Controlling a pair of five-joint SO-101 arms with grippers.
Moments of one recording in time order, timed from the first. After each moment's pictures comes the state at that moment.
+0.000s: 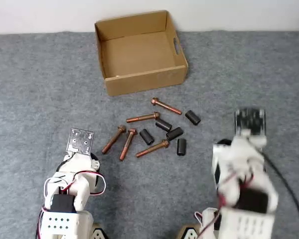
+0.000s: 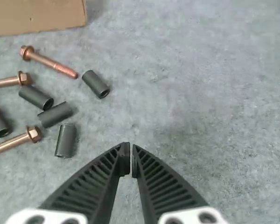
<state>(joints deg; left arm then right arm) -1.7 -85.7 96.2 50.3 -0.4 6.6 -71.1 53.8 70.7 8.7</state>
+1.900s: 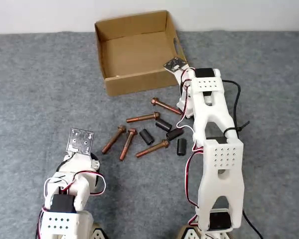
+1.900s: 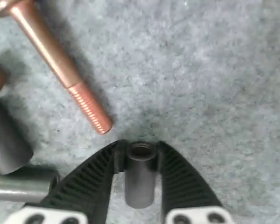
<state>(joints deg) -1.7 -85.7 96.2 50.3 -0.4 -7.6 49.1 -36.2 80.2 33.1</state>
